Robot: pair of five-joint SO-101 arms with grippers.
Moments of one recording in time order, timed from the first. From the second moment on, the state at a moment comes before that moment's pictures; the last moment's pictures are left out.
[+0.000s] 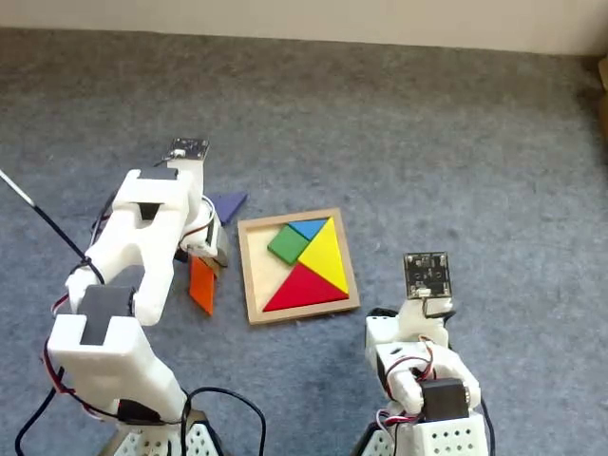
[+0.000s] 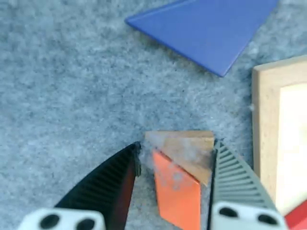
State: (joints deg) left arm -5.5 14.0 20.7 65.2 3.8; right arm -13.0 -103.9 96.0 65.6 -1.5
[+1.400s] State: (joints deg) left arm -0.8 14.2 10.9 61.7 -4.4; right arm -13.0 -103.9 96.0 65.6 -1.5
